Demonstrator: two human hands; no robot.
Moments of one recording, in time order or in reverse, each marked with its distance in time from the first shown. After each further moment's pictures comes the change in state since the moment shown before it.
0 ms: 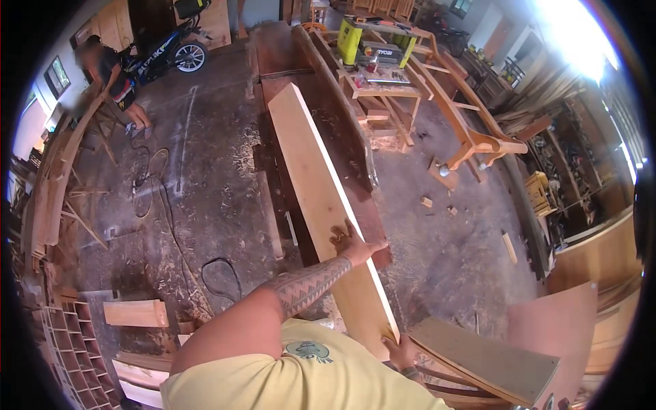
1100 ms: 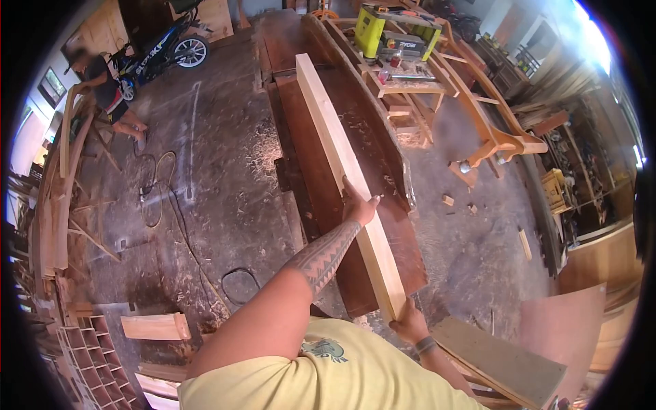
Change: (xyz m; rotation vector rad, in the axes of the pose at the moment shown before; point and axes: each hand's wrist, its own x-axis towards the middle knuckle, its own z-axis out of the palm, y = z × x) left_hand 0.182 -0.016 -0.149 -0.315 0.359 0.192; right_hand 0.129 -0.194 0.061 -0.328 -0.227 -0.214
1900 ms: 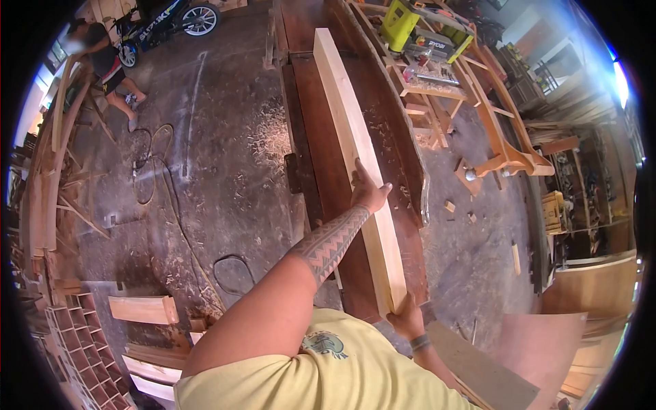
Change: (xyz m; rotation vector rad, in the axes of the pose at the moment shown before) left_hand 0.093 0.003 -0.024 0.026 -0.010 0.003; right_hand 0.073 -0.053 -0.009 -0.026 0.104 -0.003
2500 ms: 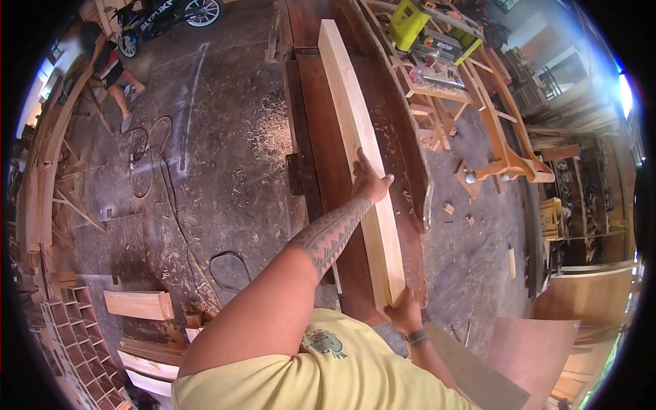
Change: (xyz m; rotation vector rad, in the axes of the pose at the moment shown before) left_hand 0.039 0.014 -0.019 -0.002 -0.020 -0.037; right_hand 0.037 -0.022 -0.004 -0.016 0.033 -0.076
